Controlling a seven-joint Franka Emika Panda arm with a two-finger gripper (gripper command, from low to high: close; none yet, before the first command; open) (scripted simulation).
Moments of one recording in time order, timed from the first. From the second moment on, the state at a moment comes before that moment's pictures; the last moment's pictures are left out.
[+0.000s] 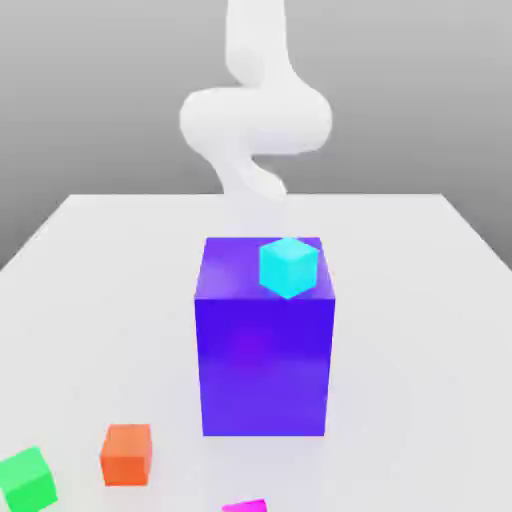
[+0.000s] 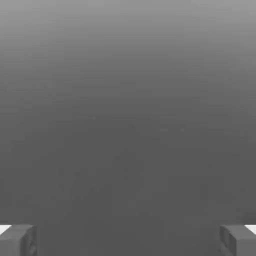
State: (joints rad) arm 0.01 -0.71 -0.01 -2.30 0.01 2.33 0.78
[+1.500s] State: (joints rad) arm 0.04 0.41 -0.06 -2.26 0.05 2.66 0.53
